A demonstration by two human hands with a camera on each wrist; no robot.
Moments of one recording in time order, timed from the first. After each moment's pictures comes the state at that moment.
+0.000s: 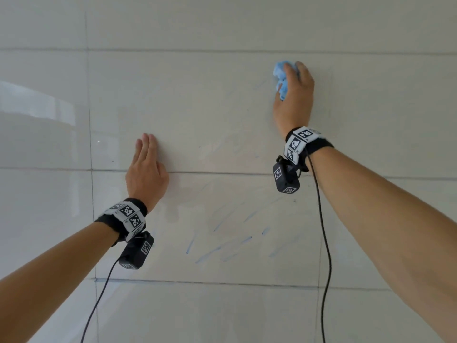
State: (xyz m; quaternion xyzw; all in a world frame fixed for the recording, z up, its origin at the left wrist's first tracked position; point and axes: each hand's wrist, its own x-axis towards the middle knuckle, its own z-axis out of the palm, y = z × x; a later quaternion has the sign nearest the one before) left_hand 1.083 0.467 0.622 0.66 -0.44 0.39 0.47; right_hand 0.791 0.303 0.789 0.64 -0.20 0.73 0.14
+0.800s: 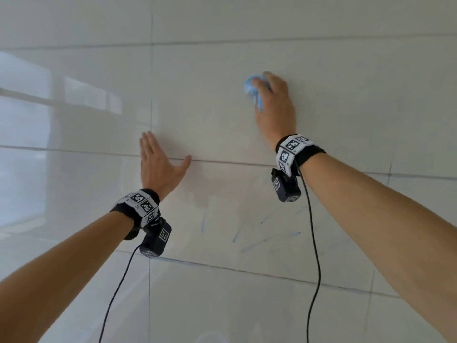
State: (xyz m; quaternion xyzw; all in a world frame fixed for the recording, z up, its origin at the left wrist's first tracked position) left_hand 1.151 0.532 0.609 0.72 -0.38 0.29 0.50; right_hand 0.924 0.380 0.749 0.74 -0.13 0.62 0.20
